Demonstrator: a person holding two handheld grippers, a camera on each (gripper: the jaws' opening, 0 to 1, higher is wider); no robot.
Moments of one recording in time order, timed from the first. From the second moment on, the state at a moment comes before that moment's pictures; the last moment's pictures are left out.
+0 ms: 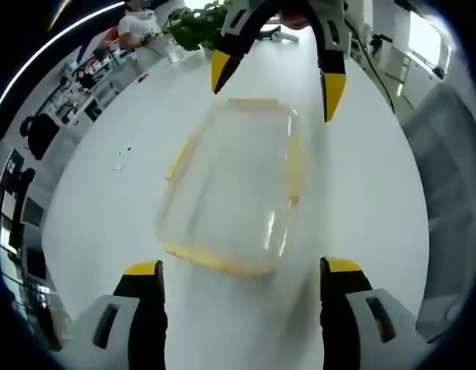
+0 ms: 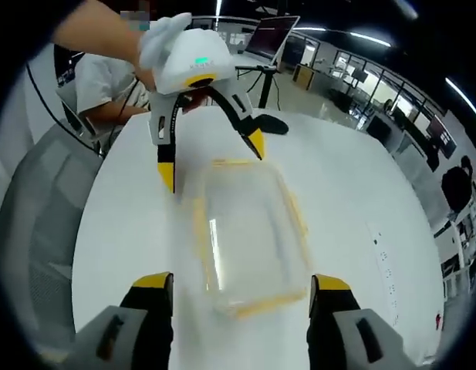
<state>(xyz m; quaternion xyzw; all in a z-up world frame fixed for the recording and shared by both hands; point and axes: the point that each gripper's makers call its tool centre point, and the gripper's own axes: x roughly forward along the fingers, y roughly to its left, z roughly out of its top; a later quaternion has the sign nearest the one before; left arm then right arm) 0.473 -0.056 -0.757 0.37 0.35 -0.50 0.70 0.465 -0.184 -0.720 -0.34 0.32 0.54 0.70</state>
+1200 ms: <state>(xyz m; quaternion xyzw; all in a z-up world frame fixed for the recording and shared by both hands) 0.404 -0.047 -0.748 0.24 0.33 -0.43 0.80 0.382 -0.210 -0.730 -0.23 0.31 0.49 0.78</state>
